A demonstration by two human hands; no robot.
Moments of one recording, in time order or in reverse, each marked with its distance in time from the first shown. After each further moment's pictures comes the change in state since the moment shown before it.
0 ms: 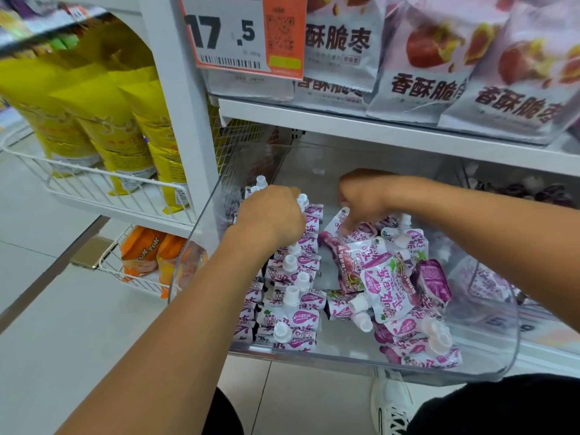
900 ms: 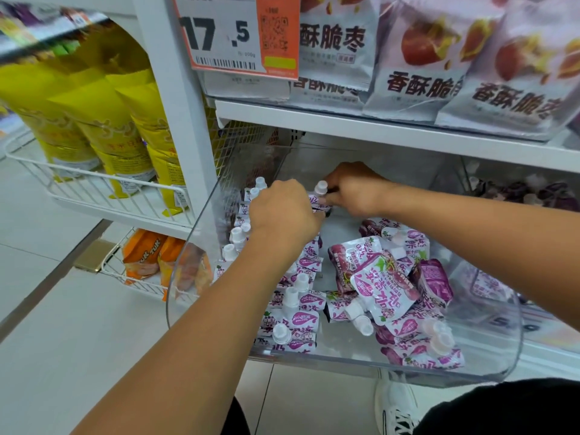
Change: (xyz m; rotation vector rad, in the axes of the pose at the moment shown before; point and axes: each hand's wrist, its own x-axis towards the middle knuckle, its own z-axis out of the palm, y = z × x) left_hand 0.004 0.028 0.008 0.030 0.153 -0.195; right_hand 0.027 0.006 0.015 0.428 0.388 -0.104
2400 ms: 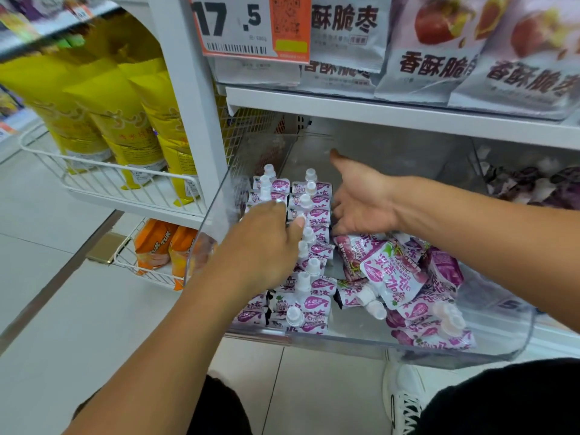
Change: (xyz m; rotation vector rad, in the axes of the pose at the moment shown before) left_hand -0.066 -0.054 -0.017 -0.122 -0.190 0.178; right_hand -0.040 -0.056 0.003 1.360 -0.385 0.611
